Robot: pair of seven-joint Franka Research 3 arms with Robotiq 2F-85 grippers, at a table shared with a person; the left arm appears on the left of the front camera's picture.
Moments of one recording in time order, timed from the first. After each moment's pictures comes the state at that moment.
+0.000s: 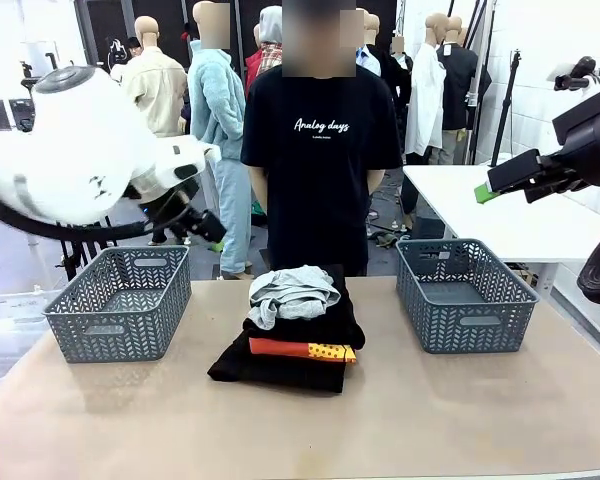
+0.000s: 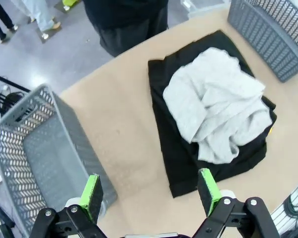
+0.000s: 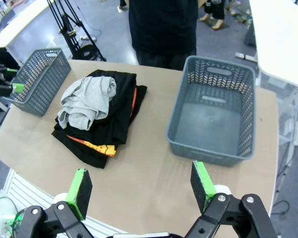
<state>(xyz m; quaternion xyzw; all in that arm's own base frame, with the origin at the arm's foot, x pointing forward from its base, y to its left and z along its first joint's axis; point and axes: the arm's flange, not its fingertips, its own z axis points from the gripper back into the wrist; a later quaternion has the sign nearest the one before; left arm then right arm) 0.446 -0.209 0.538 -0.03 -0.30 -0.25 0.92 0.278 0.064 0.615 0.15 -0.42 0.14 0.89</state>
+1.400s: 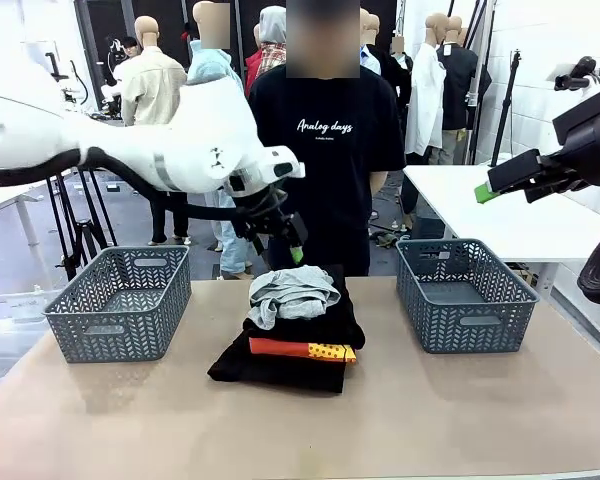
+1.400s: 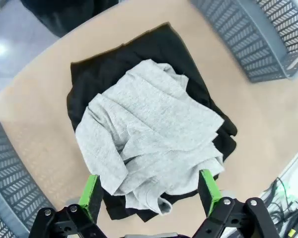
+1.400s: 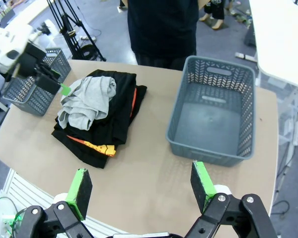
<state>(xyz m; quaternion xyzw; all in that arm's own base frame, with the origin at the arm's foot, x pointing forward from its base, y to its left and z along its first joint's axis) 0.529 -0.342 0.496 -0.08 -0.15 -0.26 0.95 0.278 0.065 0.615 0.15 -0.42 0.14 0.89</state>
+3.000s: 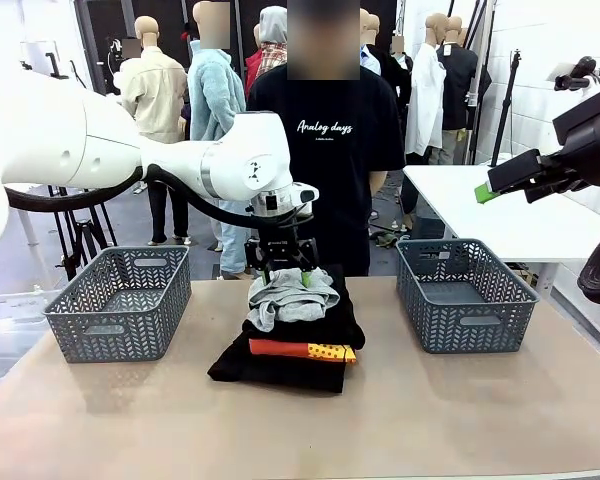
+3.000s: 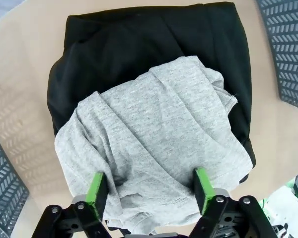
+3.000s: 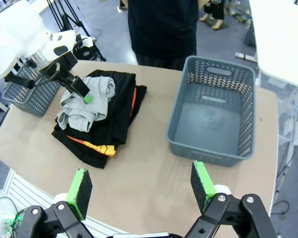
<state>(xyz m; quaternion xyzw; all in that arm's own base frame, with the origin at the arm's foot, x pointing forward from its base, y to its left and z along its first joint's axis) 0.578 -0.370 0.437 -0.05 -0.02 -0.15 0.99 0.278 0.064 0.615 0.15 -0.42 0.14 0.89</state>
